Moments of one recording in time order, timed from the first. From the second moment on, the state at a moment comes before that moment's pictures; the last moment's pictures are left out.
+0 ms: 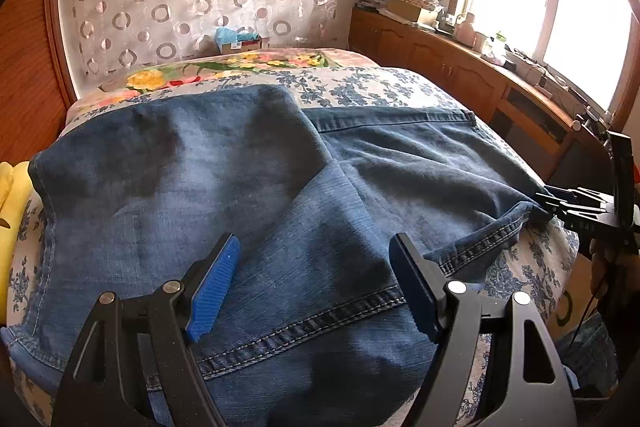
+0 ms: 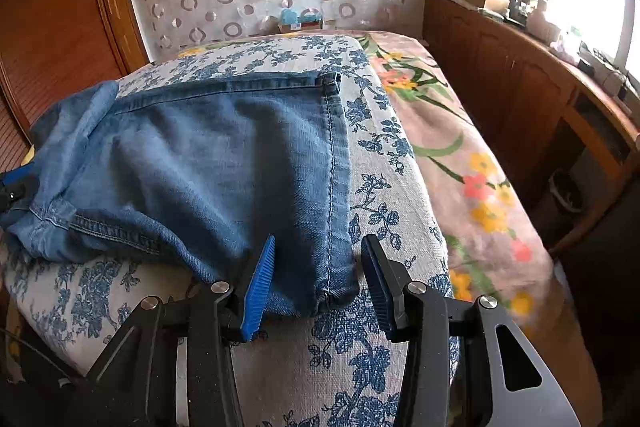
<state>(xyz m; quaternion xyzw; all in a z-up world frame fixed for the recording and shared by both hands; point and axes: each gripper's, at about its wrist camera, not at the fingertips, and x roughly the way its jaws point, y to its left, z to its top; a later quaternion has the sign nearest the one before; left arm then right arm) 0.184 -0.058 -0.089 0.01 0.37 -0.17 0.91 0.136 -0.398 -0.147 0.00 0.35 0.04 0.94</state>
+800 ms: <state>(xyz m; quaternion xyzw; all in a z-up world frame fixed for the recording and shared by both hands) 0.174 -0.026 -0.068 0.01 0.34 -0.13 0.93 0.126 -0.396 -0.120 0.02 0.32 0.10 0.94</state>
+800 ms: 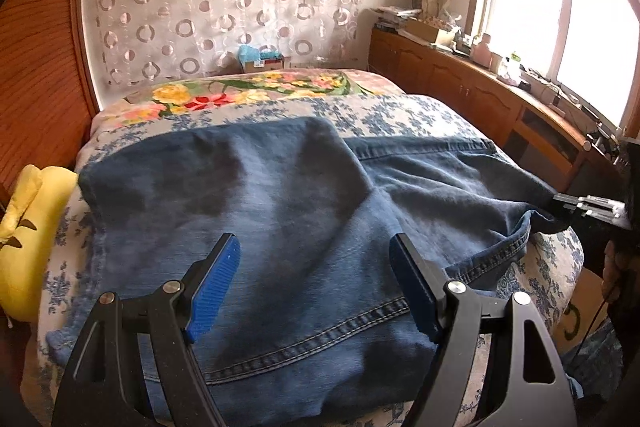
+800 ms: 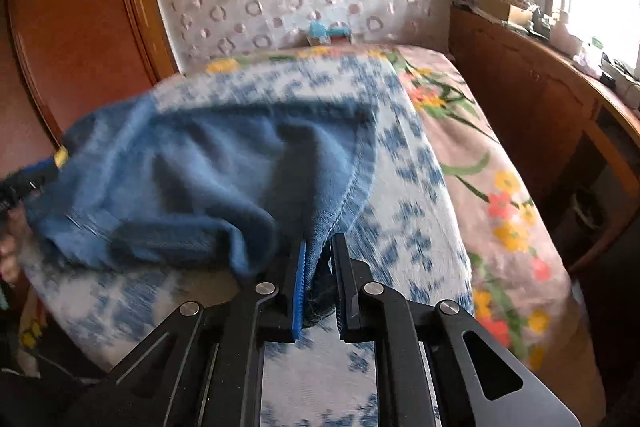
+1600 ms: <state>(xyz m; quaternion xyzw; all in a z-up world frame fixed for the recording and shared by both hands) 0.134 0.068 -0.052 -0.05 0.29 -0.06 0.95 0.125 -0.186 0.042 -0.09 0.16 0.35 0.92</state>
